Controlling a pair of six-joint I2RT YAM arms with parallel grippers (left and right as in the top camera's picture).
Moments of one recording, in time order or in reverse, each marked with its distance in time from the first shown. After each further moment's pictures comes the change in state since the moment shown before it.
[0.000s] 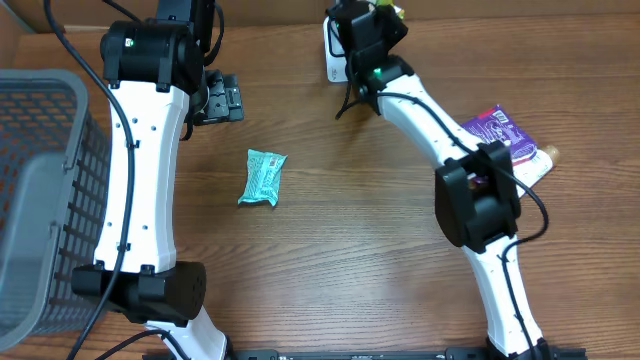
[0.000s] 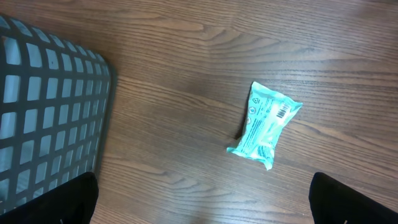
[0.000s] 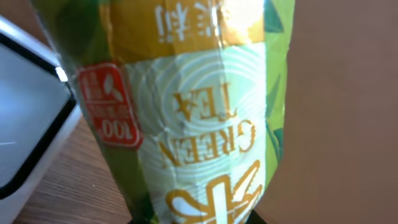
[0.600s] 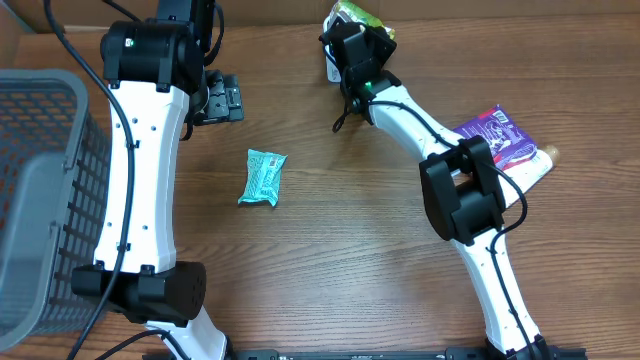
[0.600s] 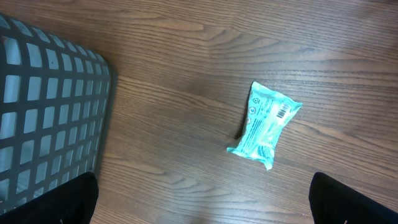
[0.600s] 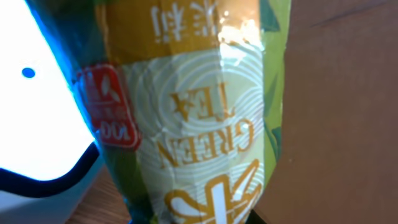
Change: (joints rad) left arm 0.000 0.000 0.000 0.000 0.000 0.000; right arm 0.005 0.101 0.000 0.049 -0.012 -0.084
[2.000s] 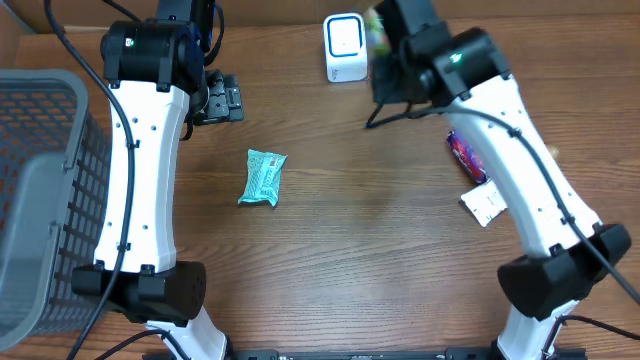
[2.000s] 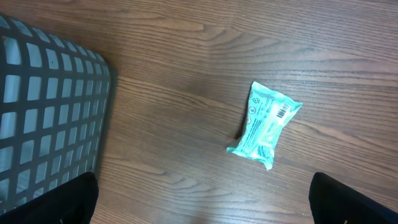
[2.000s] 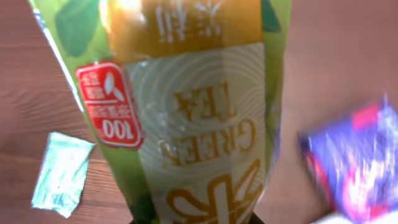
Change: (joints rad) left arm 0.000 0.000 0.000 0.000 0.000 0.000; right arm -0.038 -0.602 -0.011 -1.154 -0.623 1.202
